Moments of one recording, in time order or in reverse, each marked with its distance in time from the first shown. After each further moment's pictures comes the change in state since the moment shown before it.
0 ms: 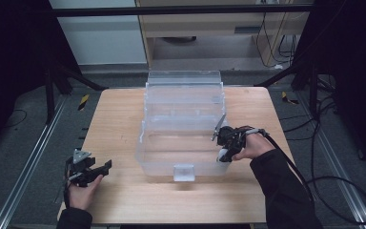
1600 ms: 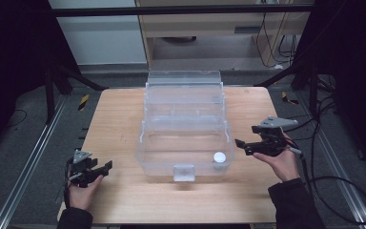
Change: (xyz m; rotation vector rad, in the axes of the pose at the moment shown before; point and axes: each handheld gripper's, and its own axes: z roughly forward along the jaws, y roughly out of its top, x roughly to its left) left arm 0.001 -0.002 0.003 0.031 -0.029 -0.012; right arm 0.004 -0.108 -0.031 -0.761 -0.311 0.554
